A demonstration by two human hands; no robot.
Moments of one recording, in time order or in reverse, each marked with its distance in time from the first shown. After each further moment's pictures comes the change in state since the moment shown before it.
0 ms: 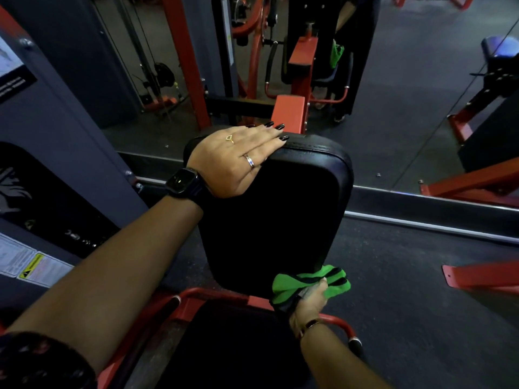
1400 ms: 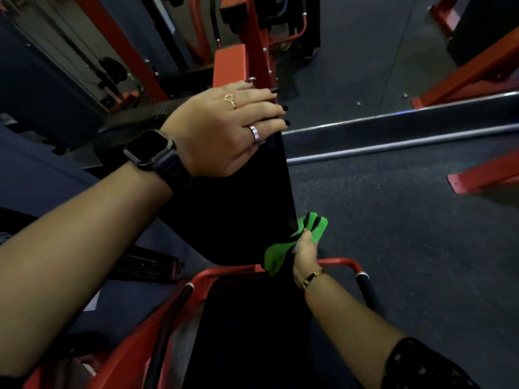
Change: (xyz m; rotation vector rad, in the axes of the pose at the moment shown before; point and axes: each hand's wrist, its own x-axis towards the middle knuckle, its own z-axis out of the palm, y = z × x) left_hand 0.091 0.058 0.016 0.023 -0.353 0.424; right_hand 0.034 -0.005 -0.004 0.008 -0.135 0.058
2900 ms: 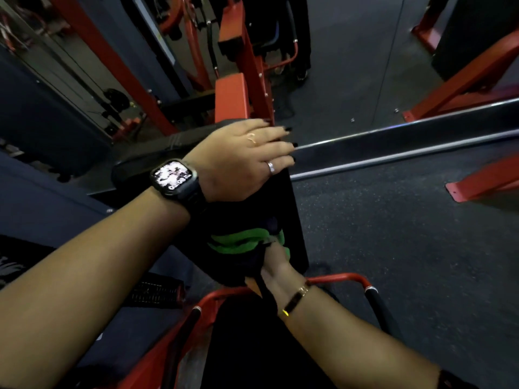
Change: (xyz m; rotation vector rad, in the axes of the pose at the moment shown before) left_hand 0.005 0.001 0.007 0.101 0.043 0.141; right_hand -0.167 -0.060 0.067 0.208 -0.401 0.358
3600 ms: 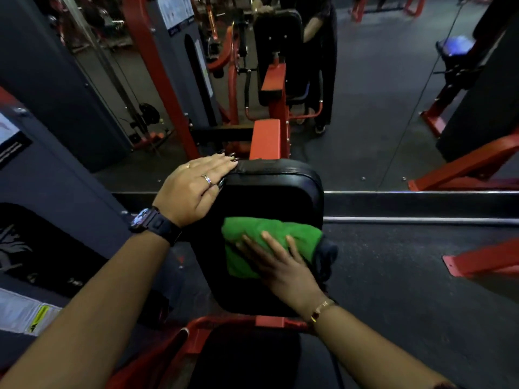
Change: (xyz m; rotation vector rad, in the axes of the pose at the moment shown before) left_hand -0.140 -0.010 -0.001 -0.307 0.178 -0.719; right_hand 0.018 -0.025 -0.022 2.127 -0.049 1.958
